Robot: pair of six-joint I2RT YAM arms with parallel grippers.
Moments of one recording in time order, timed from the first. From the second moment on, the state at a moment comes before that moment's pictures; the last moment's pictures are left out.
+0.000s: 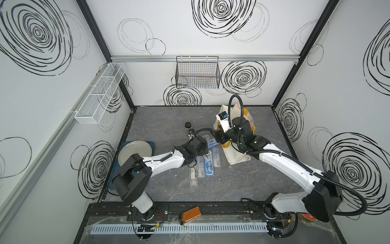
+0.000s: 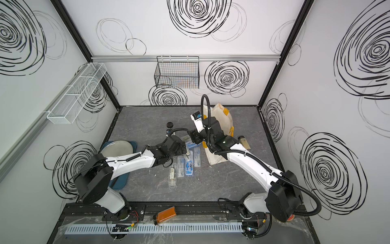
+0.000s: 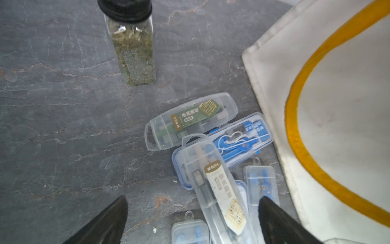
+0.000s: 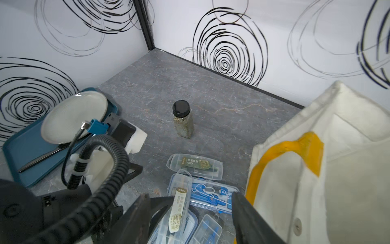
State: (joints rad) left arm -0.77 1.62 0.94 -0.19 -0.37 -0.77; right arm 0.67 1.31 1.06 -0.19 -0.03 0.03
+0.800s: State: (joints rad) left arm -0.83 1.95 1.23 -0.39 -0.34 -0.79; right arm 0.67 1.16 0.92 -0.08 0.09 0.05
